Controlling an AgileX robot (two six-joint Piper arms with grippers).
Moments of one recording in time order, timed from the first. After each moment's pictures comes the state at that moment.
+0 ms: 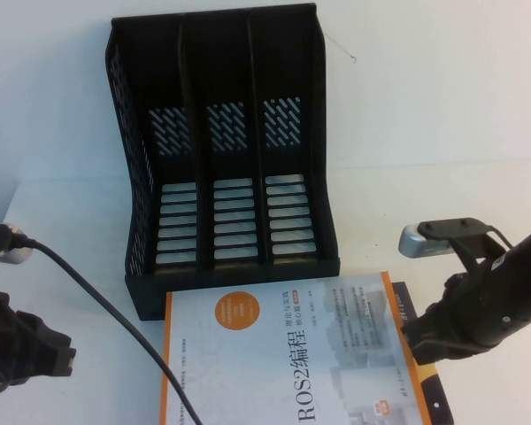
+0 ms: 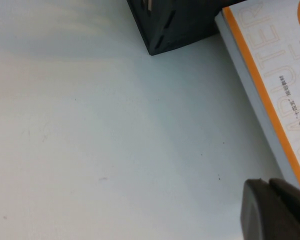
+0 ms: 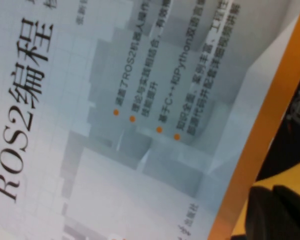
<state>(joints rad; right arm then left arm) 0.35 1.68 -0.93 0.55 0.72 -0.40 -0.07 1.09 -0.70 -0.49 0.79 0.50</state>
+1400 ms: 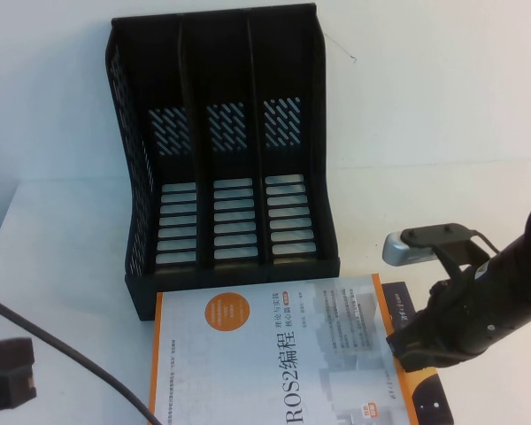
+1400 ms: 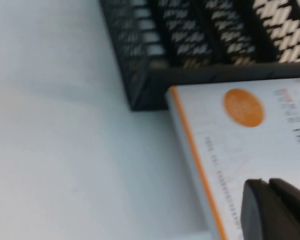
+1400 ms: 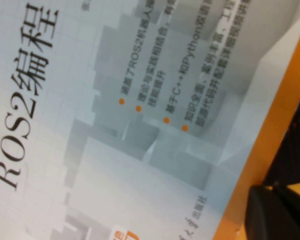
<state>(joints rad) 0.41 1.68 -0.93 0.54 0.70 -0.36 -0.07 0.70 -0.59 -0.51 0.76 0.21</state>
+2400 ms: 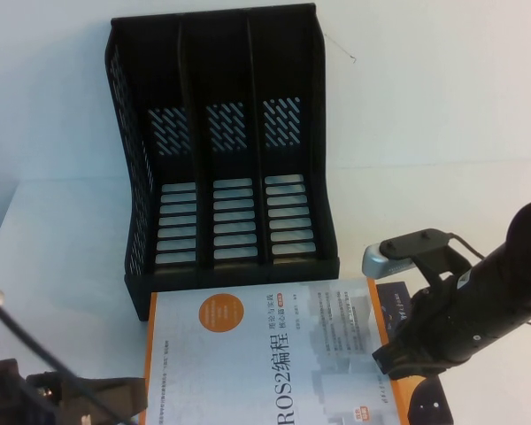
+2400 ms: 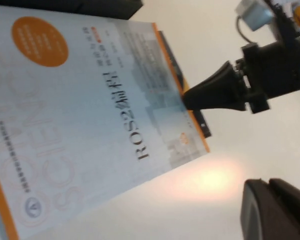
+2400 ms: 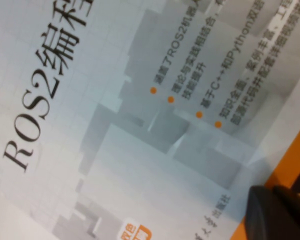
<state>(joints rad) 0.48 1.68 -0.93 0.53 0.68 -0.40 -0.07 0.74 -0.49 -1.09 0.99 0.51</state>
